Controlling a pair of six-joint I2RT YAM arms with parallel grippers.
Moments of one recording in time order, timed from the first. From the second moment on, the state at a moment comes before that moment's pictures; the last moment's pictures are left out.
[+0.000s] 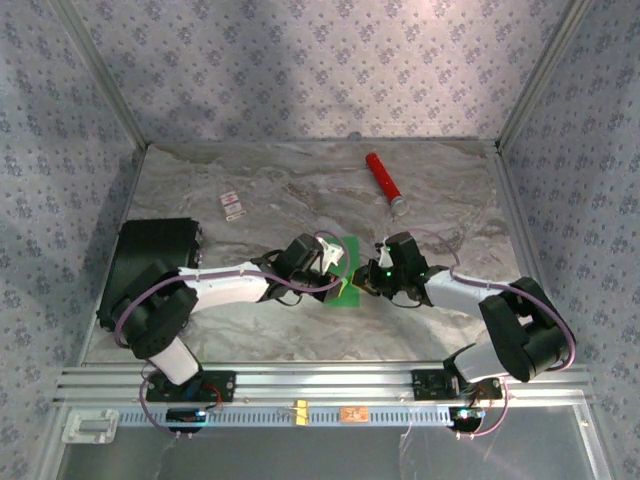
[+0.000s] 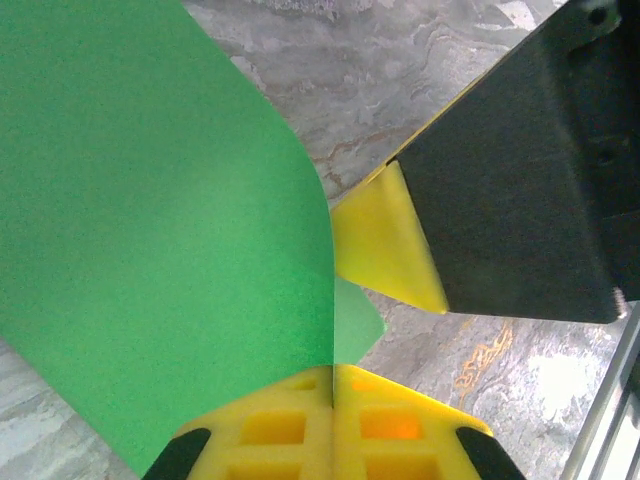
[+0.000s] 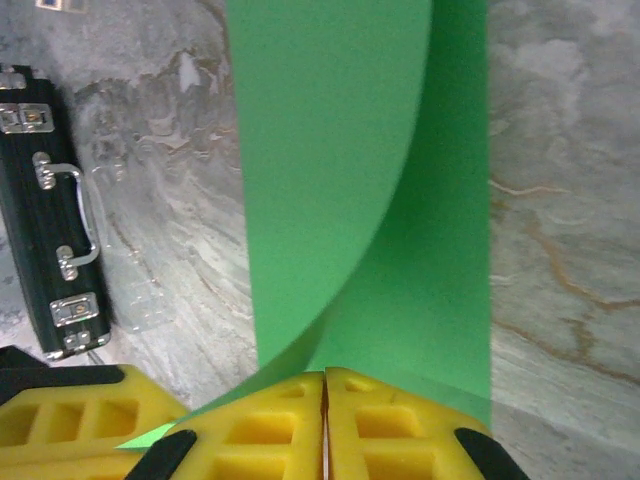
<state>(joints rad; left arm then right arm) -0.90 1.62 0.83 -0.02 0.30 -0.45 0.50 1.41 0.52 0.05 -0.50 0.90</state>
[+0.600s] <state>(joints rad) -0.90 1.62 0.81 0.03 0.30 -0.56 0.55 1.44 0.51 -0.04 -0.38 0.88</state>
